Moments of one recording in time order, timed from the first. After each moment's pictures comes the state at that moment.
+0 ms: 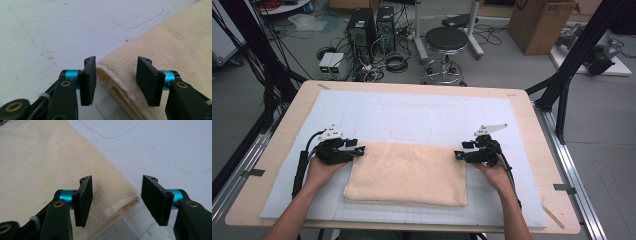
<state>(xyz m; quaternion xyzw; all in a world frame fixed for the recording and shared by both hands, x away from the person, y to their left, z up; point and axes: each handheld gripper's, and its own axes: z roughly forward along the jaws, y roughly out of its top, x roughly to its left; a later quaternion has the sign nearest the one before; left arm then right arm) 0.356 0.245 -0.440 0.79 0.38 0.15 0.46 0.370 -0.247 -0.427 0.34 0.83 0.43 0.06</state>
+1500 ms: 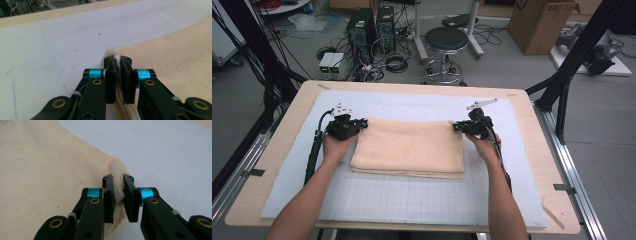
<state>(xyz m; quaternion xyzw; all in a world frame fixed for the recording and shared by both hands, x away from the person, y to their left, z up) 0.429 0.228 -0.433 0.75 0.43 0.20 0.45 0.450 -0.233 -0.413 0.37 0.83 0.41 0.10</state>
